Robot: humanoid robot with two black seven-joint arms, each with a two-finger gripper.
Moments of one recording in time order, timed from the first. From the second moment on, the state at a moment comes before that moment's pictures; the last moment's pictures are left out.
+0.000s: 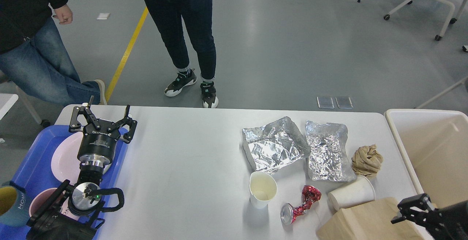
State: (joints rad) left arm -0.30 0.13 -1.29 -0.83 0.08 -0.47 -0.34; right arm 1.62 -0.98 -1.28 1.66 0.10 0.34 -0.07
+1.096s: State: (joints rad) left arm -0.30 0.13 -1.29 -0.83 0.08 -0.47 -0.34; right arm 1.12 -0.80 -0.93 1.44 0.16 0.15 -0.08
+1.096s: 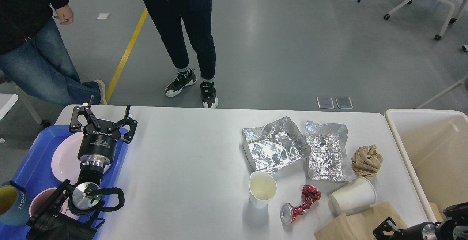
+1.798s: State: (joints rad) left arm -0.30 0.13 -1.29 -0.83 0.08 -0.47 -0.34; right arm 1.15 -0.84 -0.94 1.47 0.17 0.21 -0.09
